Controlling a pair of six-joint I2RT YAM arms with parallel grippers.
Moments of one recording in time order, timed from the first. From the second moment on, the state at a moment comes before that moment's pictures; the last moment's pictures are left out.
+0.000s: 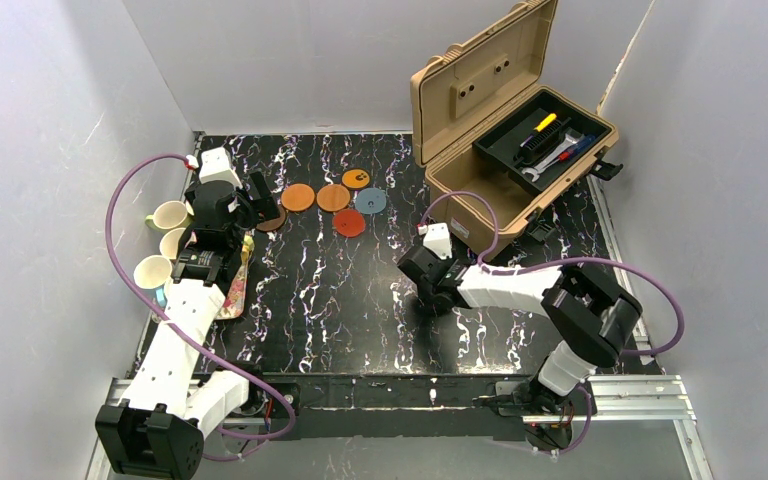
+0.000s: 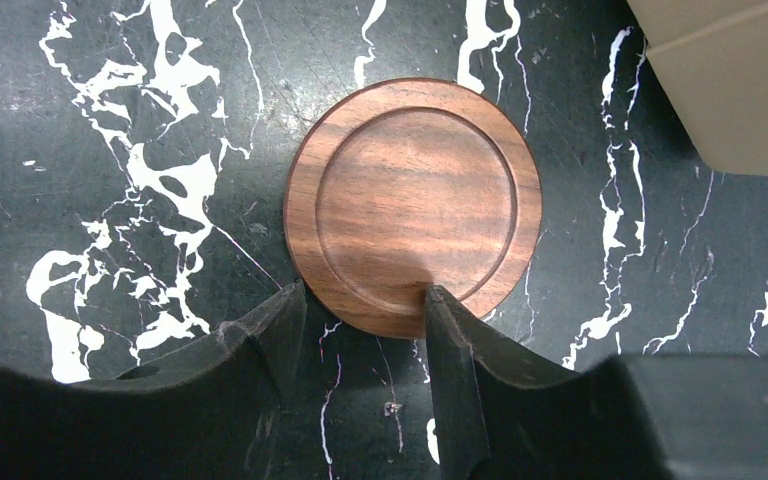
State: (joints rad) left arm -0.13 0.97 0.92 -0.31 -0.26 -0.24; right arm 0.95 1.62 0.83 -0.31 0.59 0.63
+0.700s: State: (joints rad) left arm -0.31 1.08 0.93 -0.32 -0.20 -0.19; right arm 0.95 1.37 0.84 -0.32 0.46 0.46
